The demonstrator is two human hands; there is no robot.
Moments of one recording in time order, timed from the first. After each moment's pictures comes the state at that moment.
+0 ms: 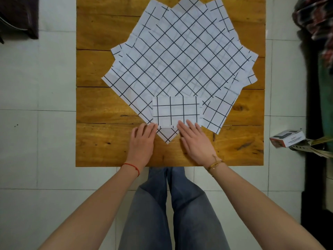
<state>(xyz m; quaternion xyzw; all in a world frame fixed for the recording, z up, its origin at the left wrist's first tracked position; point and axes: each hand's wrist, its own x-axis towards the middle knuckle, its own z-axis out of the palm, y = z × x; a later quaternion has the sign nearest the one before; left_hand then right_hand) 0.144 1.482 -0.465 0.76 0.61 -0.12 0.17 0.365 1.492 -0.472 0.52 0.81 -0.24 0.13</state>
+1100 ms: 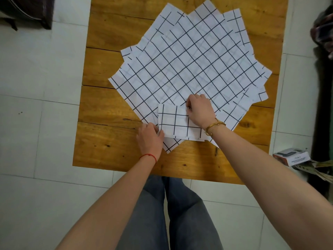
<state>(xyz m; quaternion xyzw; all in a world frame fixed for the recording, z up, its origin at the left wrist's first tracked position) 0.186 1.533 -0.469 0.44 0.83 0.07 0.32 0.346 1.647 -0.479 0.59 0.77 -0.25 0.05</state>
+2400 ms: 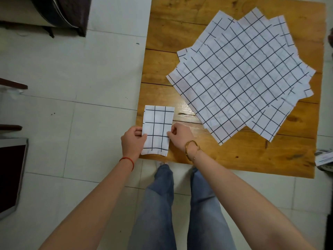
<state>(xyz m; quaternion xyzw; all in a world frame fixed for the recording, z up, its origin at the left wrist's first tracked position) -0.066 1.466 -0.449 0.34 0.83 0.19 0.40 0.102 1.517 -0.455 0.66 0.57 -0.48 0.03</state>
